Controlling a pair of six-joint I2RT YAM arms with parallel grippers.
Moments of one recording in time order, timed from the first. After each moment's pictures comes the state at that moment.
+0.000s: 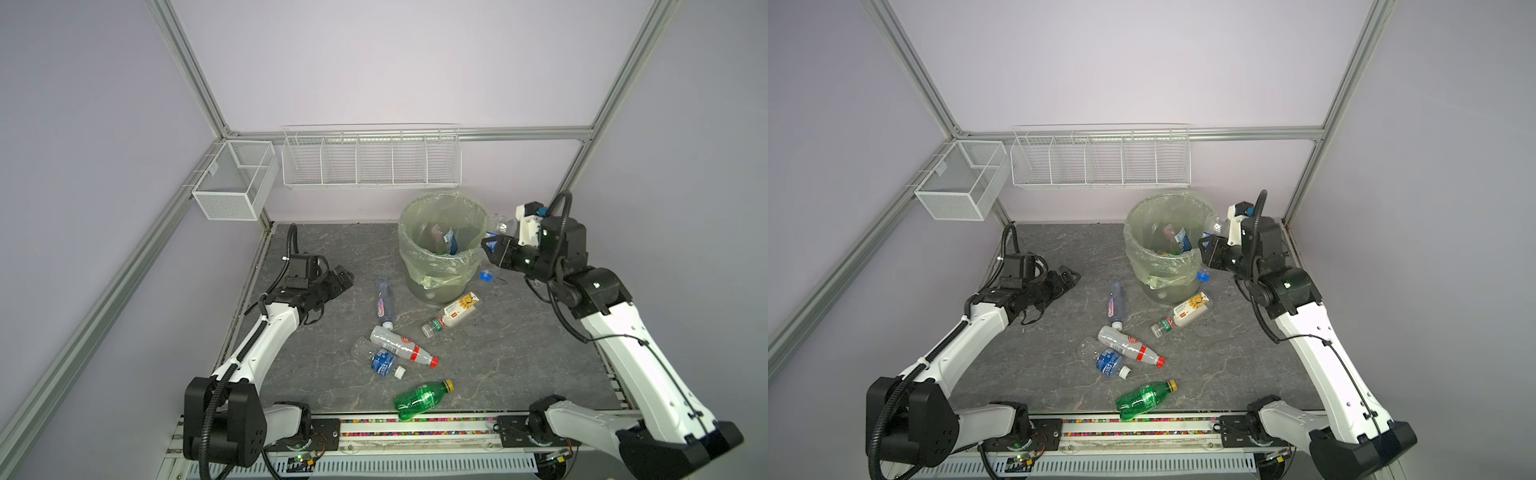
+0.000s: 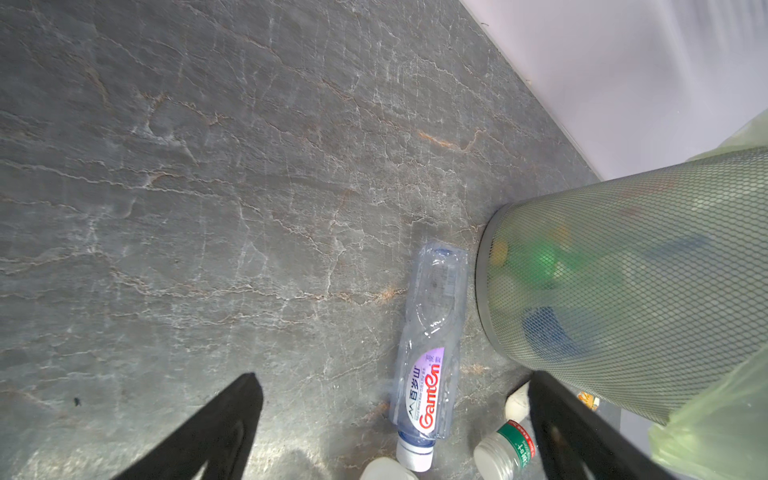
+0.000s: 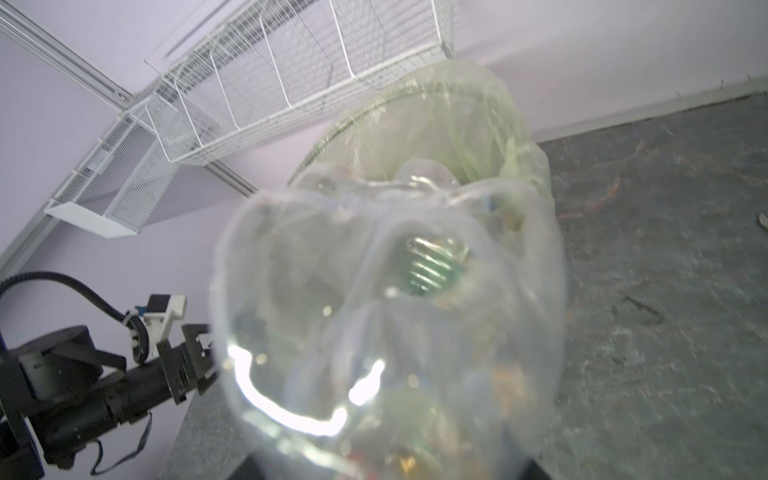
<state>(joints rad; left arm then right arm) -0.18 1.28 0.91 -0.43 0.24 -0.70 0.38 1.23 1.48 -0.70 -0.09 0.51</state>
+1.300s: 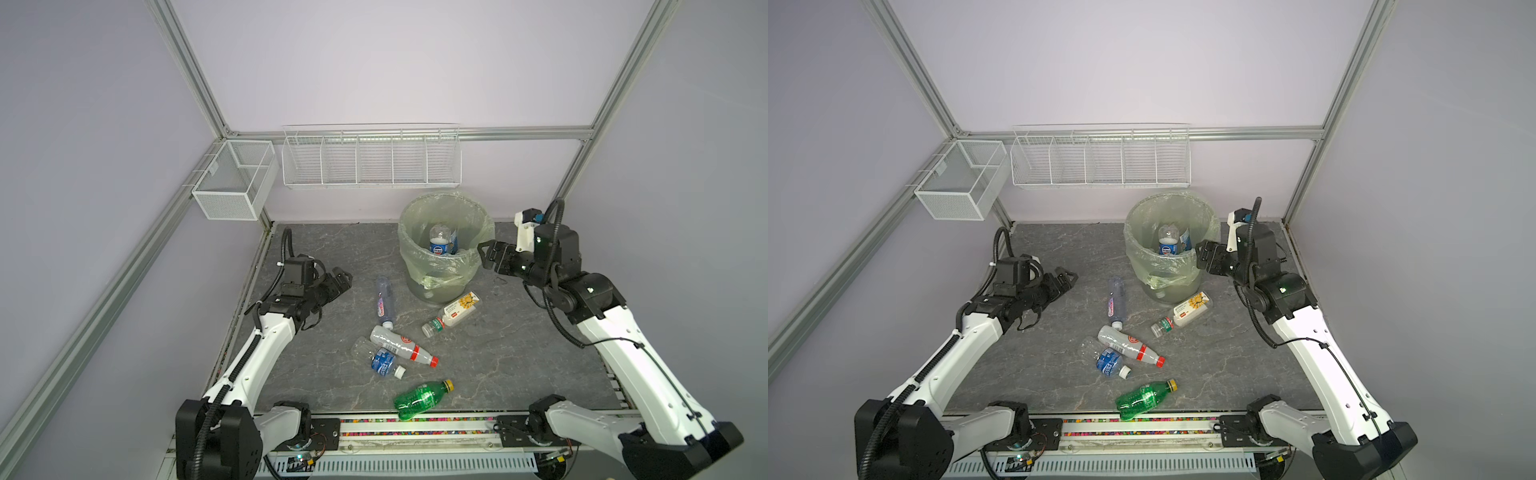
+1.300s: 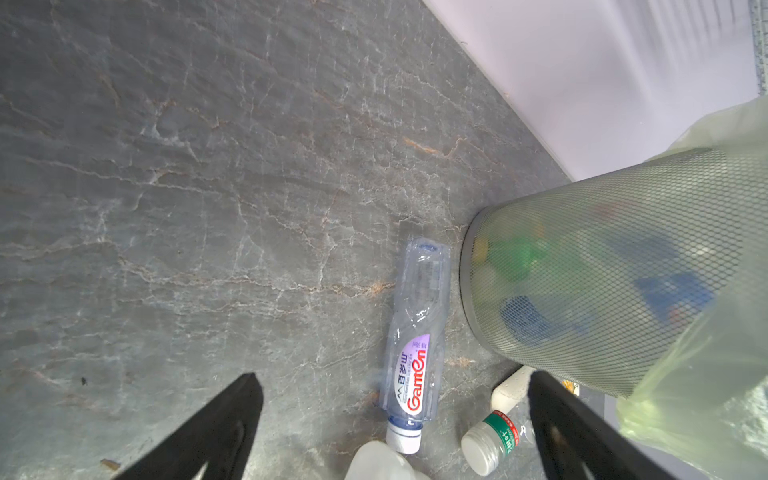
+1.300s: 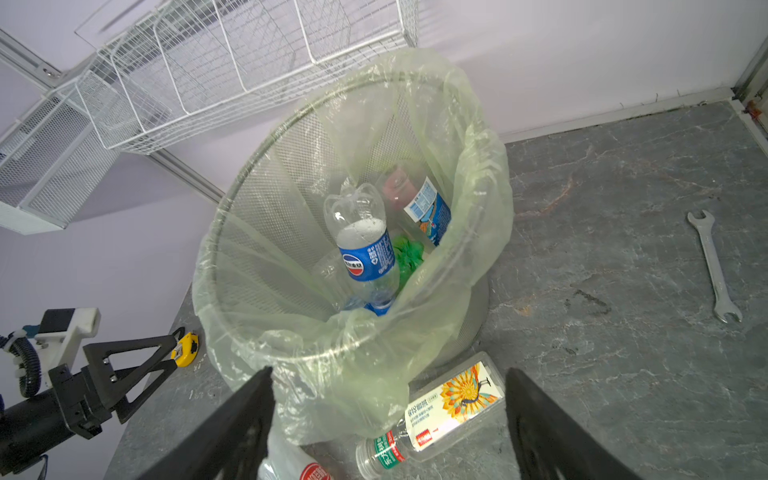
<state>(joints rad) -0.18 1.17 0.85 -0.42 0.25 -0.74 0.39 1.12 1.30 -0.69 0.00 0.46</state>
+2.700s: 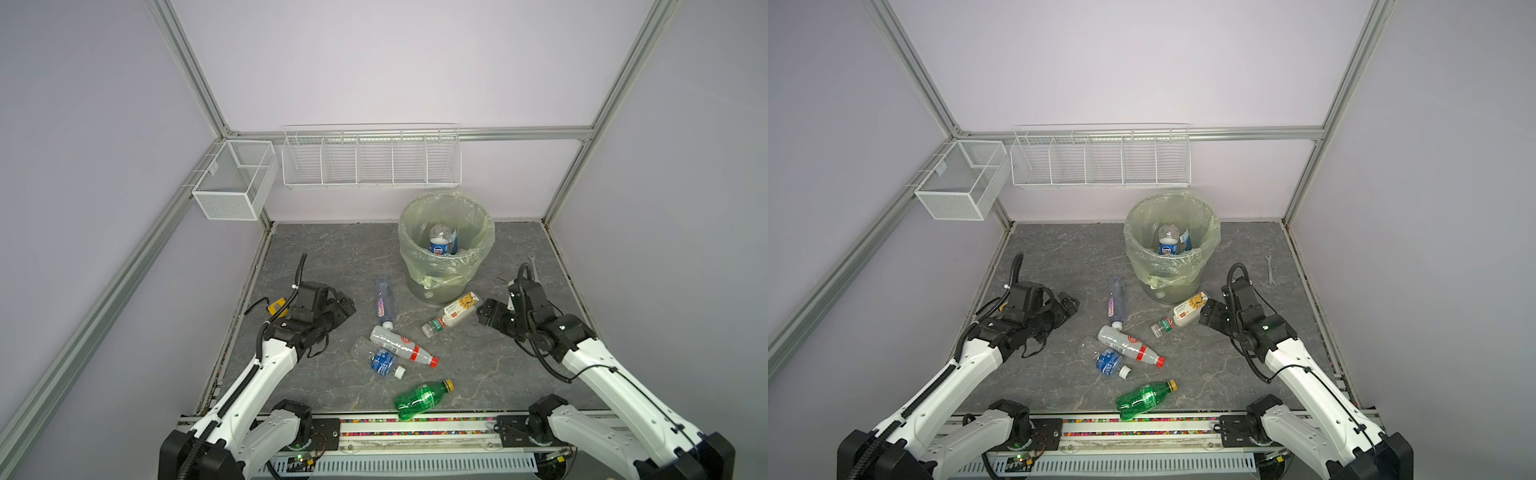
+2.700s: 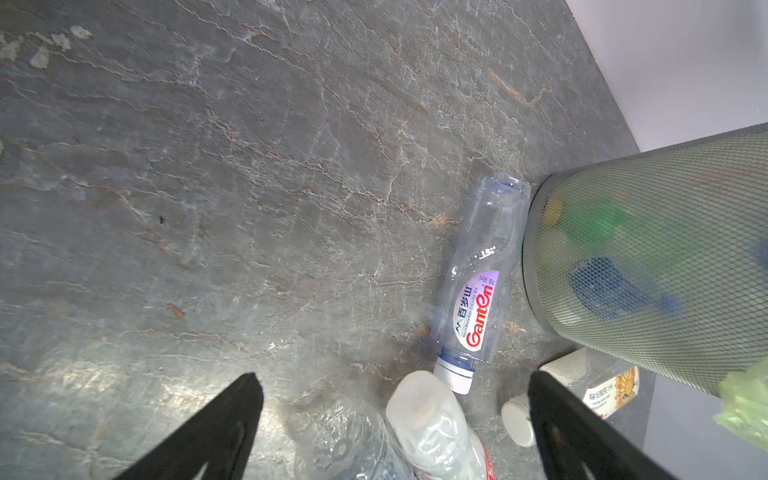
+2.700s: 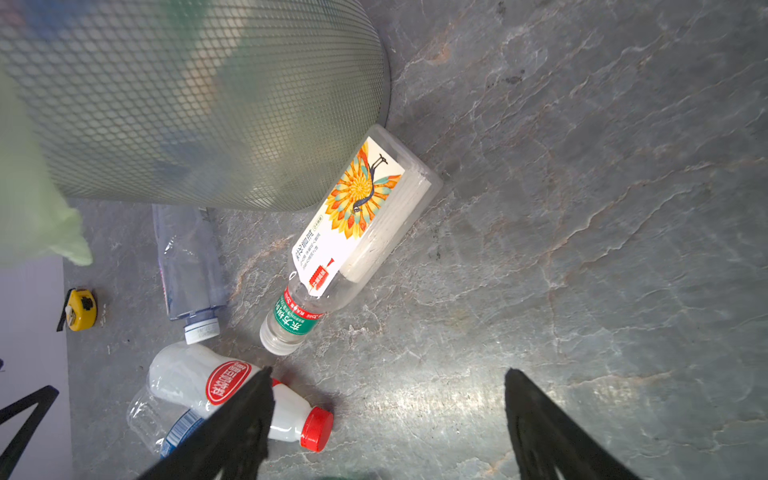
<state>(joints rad) -0.35 1.01 0.71 -0.55 0.05 -0.92 0.44 0.95 0.77 -0.72 0.02 0.81</state>
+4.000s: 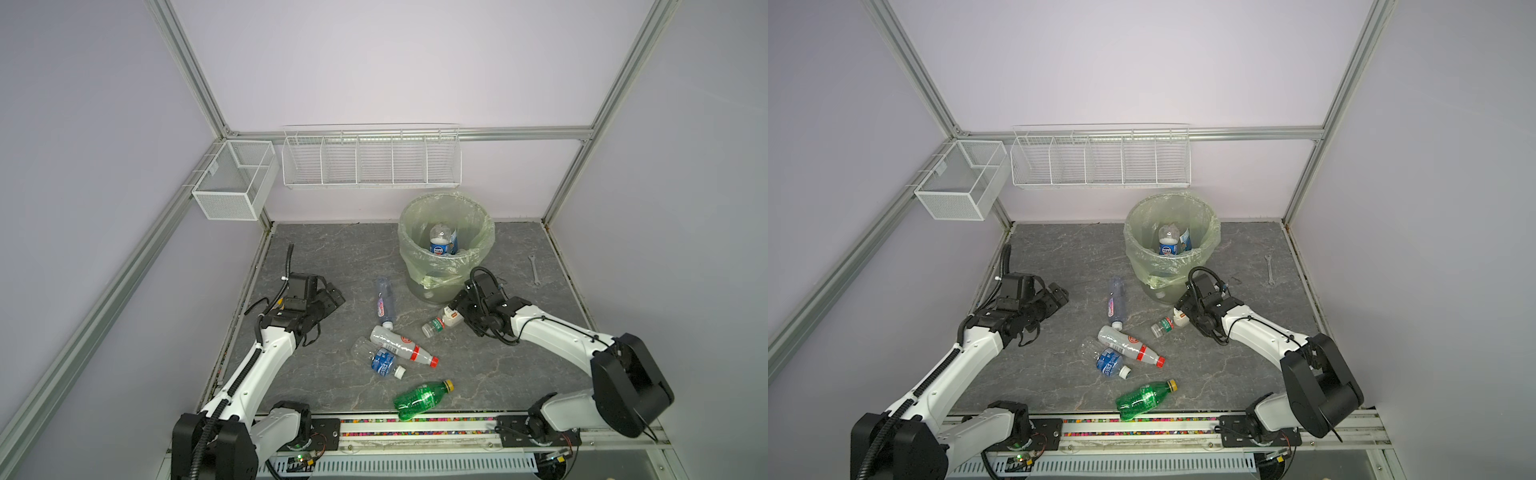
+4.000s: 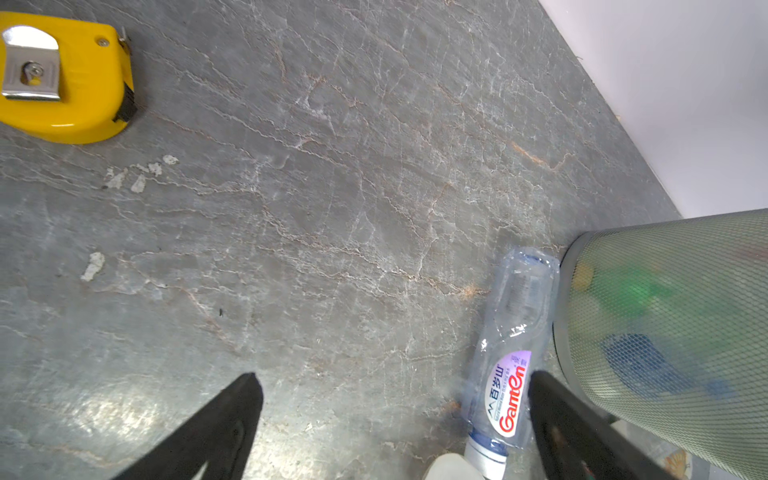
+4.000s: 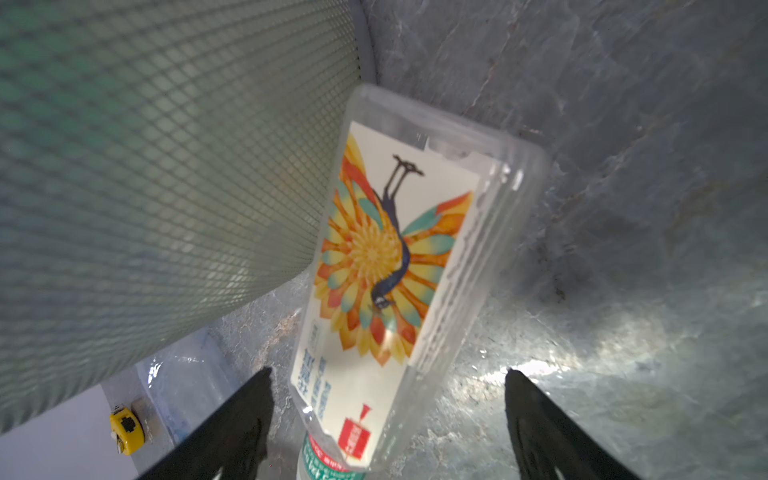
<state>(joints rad) -0.21 1.10 0.75 -0.49 0.01 -0.79 0.54 1.45 0.82 -0.37 0.04 1.22</state>
